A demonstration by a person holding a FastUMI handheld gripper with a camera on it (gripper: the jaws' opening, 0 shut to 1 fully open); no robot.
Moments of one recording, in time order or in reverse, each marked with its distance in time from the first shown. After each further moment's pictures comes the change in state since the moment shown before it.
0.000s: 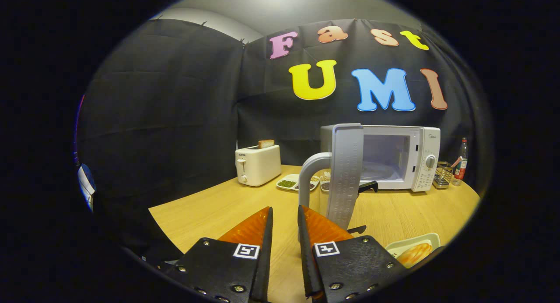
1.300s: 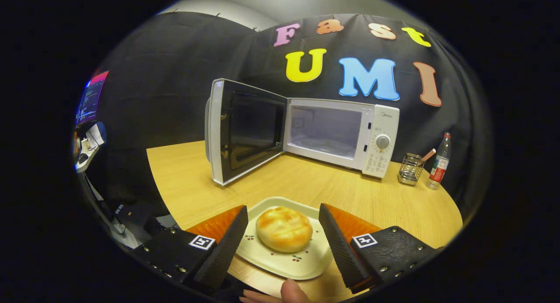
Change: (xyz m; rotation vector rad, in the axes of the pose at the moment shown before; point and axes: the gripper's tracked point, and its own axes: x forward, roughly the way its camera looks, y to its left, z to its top) arm -0.124 -0.229 -0.107 -0.121 0.166 0.054
